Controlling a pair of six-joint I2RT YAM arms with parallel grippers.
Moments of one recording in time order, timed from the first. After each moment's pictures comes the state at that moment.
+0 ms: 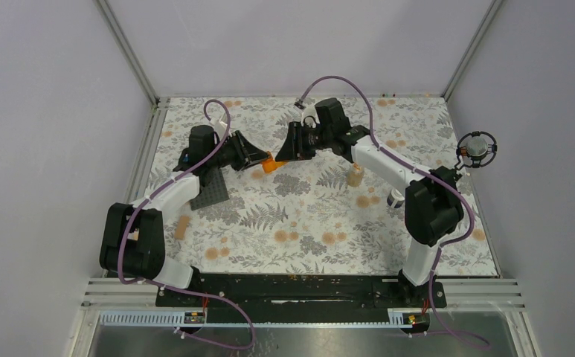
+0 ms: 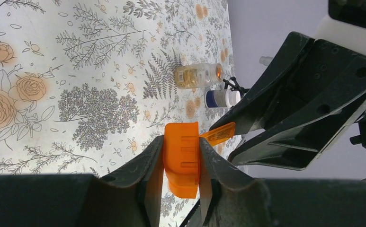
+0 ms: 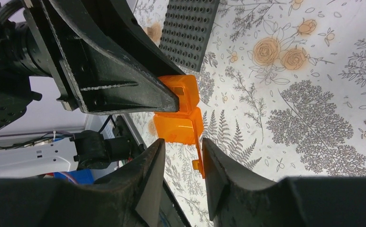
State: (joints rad) left arm -0.20 1.46 0.86 0.18 0.69 -0.83; right arm 0.56 1.82 1.47 -0.27 -0.64 0.53
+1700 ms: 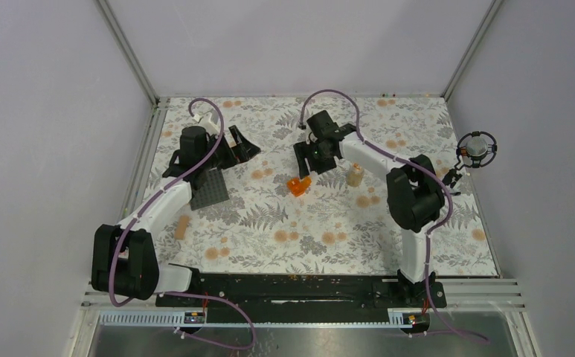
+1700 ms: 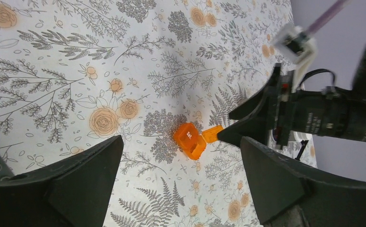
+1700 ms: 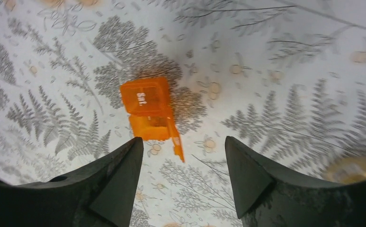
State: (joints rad) left arm -0.18 1.33 0.86 0.02 0.39 -0.59; right arm 0.56 2.02 1.56 -0.66 -0.21 0.20
